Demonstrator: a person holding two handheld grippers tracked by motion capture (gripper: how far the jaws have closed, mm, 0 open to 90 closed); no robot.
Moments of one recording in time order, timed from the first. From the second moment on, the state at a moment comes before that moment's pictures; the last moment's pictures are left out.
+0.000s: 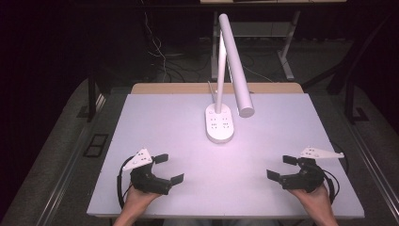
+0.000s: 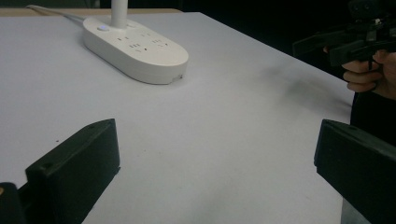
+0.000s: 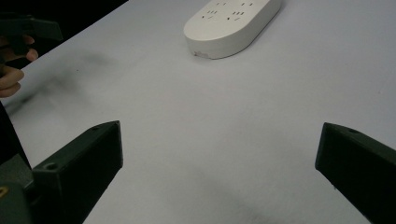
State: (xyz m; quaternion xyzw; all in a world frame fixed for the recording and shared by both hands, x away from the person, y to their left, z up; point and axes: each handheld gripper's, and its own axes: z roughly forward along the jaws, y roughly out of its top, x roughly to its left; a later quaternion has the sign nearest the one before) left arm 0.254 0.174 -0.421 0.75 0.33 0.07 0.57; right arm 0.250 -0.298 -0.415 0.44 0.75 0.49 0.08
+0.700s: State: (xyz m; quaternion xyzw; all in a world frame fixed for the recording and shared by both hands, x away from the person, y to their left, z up) left arm 0.255 0.173 -0.422 0.76 0.32 0.07 0.56; right arm 0.246 -0.296 -0.413 0.44 0.75 0.48 0.07
